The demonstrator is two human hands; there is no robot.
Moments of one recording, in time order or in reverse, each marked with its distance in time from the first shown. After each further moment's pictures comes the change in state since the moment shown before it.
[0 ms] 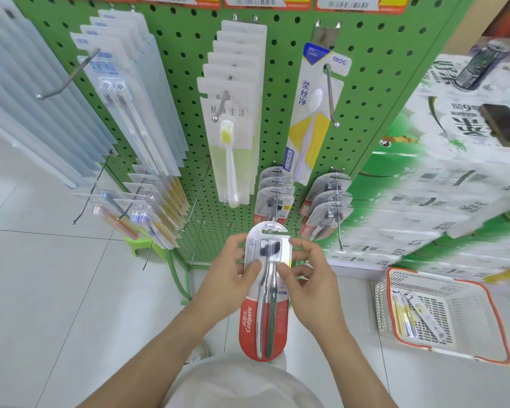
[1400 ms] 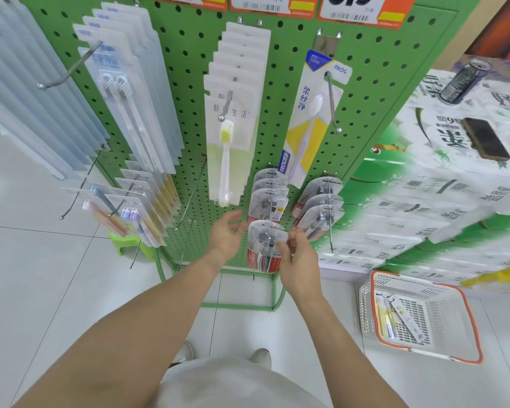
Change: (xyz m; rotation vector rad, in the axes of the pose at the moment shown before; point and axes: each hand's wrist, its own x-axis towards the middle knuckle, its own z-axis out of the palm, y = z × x) left_hand 0.128 -0.057 0.010 0.072 0.231 -0.111; right_hand 0.058 0.041 0.014 -0.327 0.107 -0.020
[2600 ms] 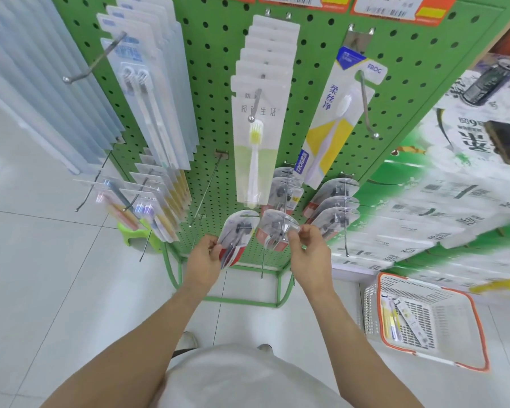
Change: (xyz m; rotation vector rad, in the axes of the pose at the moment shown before) left_hand -0.036 -0.070 -0.047 0.185 0.123 0.031; right_hand 0.013 -0.010 0.005 0.140 0.055 0.050
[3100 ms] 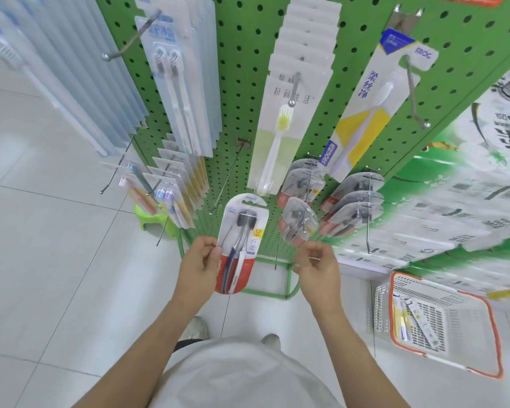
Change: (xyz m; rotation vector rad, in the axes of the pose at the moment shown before) left_hand -0.065 0.018 -0.056 -0.299 0.046 -0.019; right_hand -0.043 -0.001 0.010 0.148 -0.061 0.316
